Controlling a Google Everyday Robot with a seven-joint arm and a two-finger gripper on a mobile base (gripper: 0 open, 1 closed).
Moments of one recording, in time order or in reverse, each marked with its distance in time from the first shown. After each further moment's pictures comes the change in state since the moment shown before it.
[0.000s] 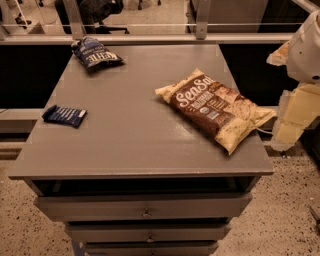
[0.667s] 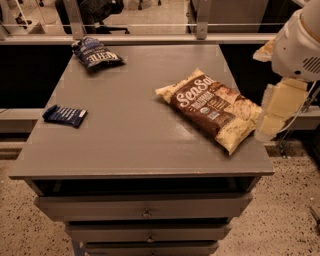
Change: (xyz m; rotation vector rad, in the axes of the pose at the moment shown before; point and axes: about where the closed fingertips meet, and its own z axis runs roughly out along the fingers) arm -0.020 -0.015 0.012 0.003 -0.058 -0.015
